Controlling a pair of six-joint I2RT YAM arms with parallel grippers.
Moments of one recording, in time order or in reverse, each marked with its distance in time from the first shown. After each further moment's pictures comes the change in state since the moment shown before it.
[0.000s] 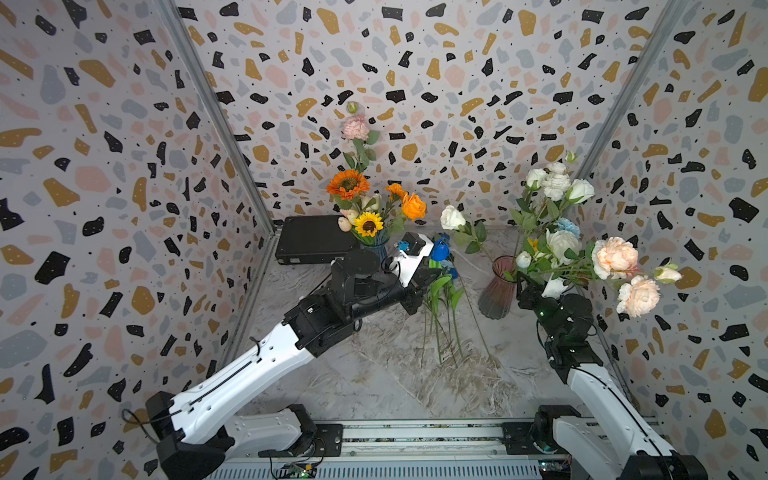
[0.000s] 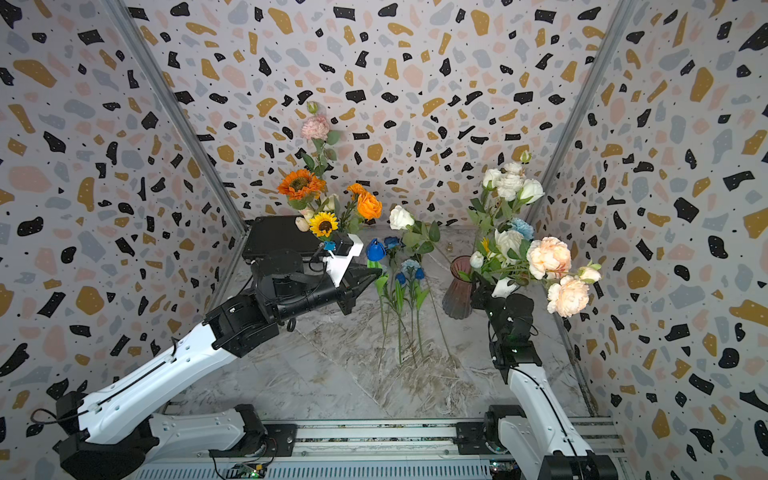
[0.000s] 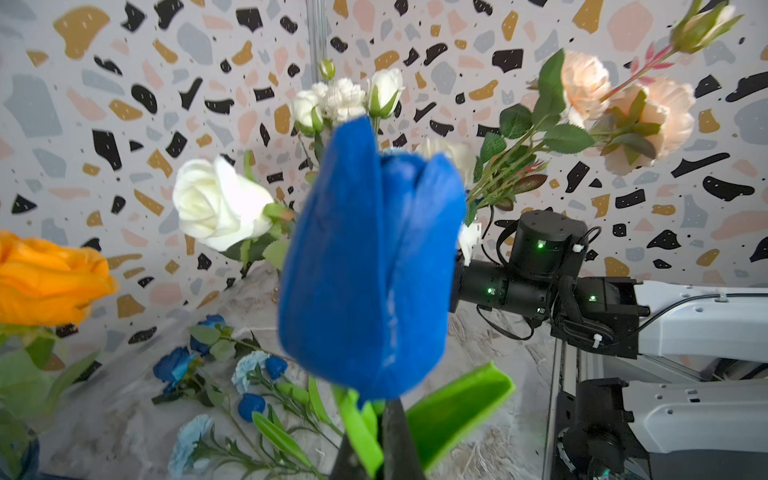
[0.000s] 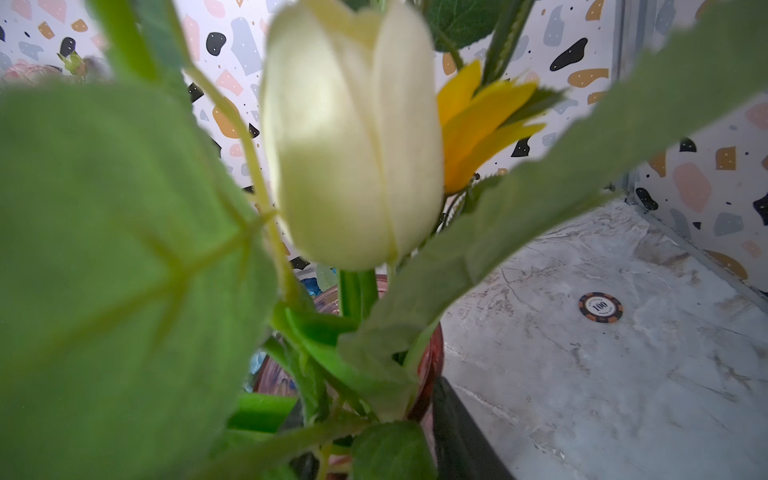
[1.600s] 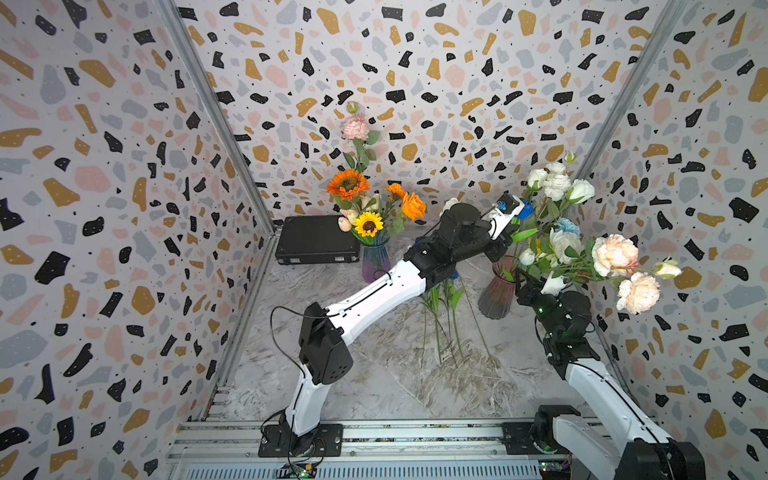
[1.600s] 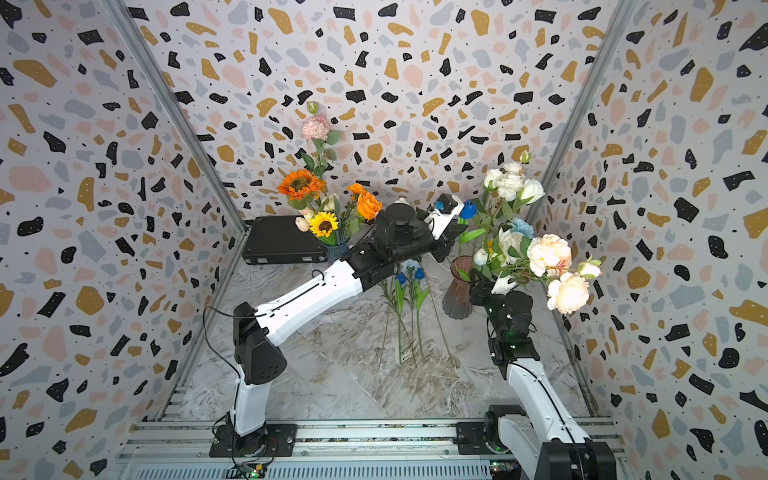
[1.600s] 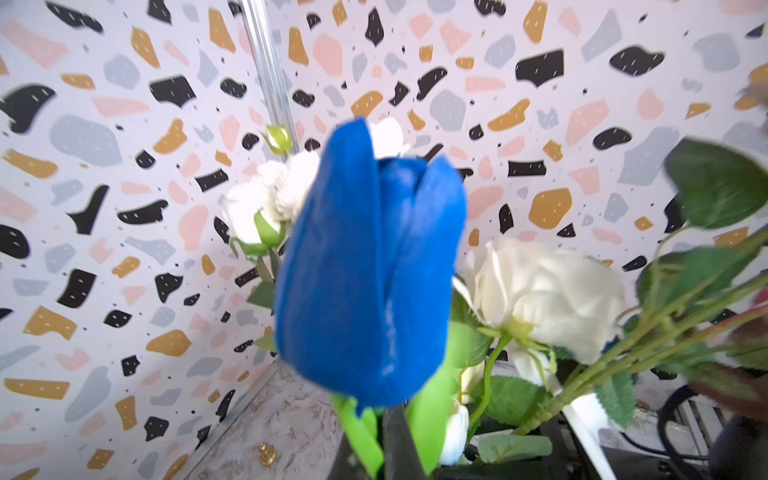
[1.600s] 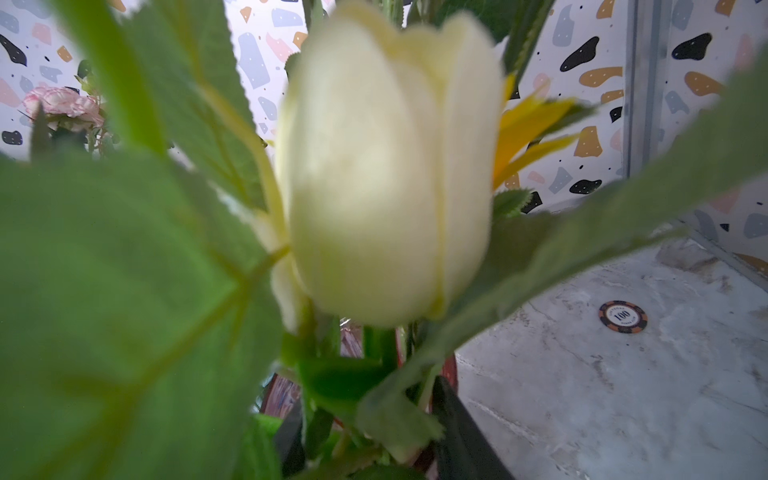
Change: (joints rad) left arm -0.080 0.814 0.785 0.201 0.015 0.211; right arm 0.000 0.053 0.006 0.072 -0.013 0.035
